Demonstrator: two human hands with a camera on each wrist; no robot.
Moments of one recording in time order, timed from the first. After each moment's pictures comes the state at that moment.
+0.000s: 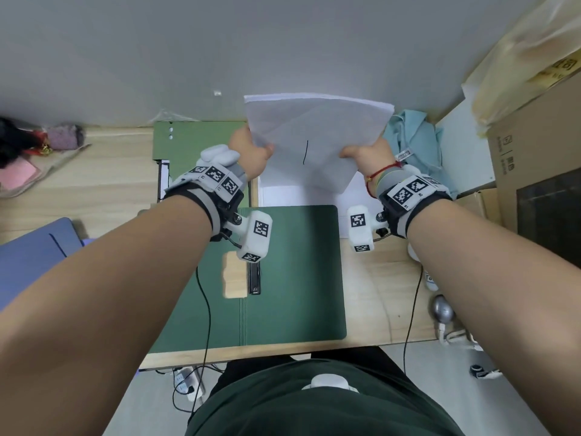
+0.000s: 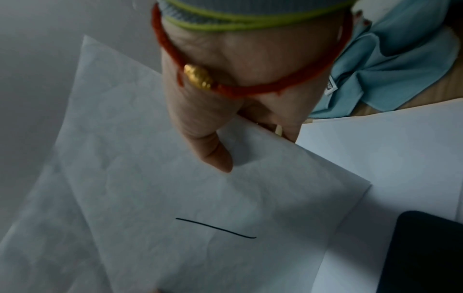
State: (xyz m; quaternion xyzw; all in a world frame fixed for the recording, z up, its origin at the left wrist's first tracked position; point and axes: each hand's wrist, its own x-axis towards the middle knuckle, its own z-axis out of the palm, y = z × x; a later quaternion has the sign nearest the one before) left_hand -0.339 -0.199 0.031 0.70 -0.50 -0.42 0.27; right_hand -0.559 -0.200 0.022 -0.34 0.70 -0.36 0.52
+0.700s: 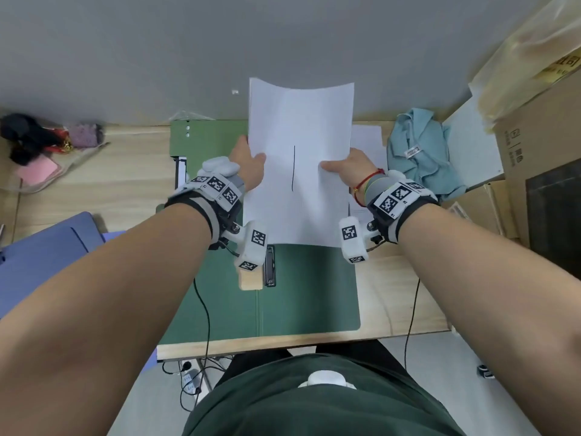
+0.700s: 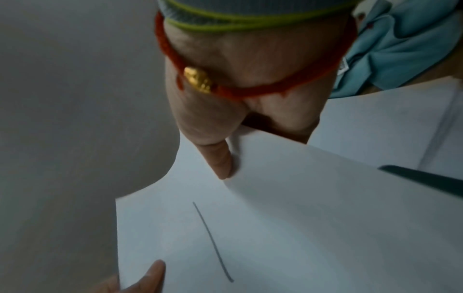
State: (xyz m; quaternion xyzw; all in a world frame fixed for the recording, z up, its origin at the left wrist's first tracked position) left_hand -0.300 -0.178 0.022 0.76 -0.48 -0.41 0.17; right_hand -0.510 -0.170 0.019 -0.42 0.70 -0.22 0.53
